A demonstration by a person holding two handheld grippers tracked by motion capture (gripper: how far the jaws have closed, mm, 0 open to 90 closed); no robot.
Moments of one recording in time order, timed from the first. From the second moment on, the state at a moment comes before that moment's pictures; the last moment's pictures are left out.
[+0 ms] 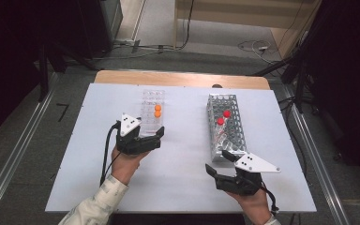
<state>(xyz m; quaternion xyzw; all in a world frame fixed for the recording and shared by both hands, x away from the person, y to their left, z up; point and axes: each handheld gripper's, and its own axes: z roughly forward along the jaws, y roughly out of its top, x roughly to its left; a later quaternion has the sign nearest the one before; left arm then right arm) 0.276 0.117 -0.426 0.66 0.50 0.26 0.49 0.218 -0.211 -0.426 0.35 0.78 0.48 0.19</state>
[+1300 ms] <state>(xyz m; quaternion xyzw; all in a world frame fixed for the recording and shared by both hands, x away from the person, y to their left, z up) 0.274 0.114 -0.430 0.67 0.49 0.26 0.49 0.263 -0.242 -0.461 0.40 0.75 0.44 0.27</state>
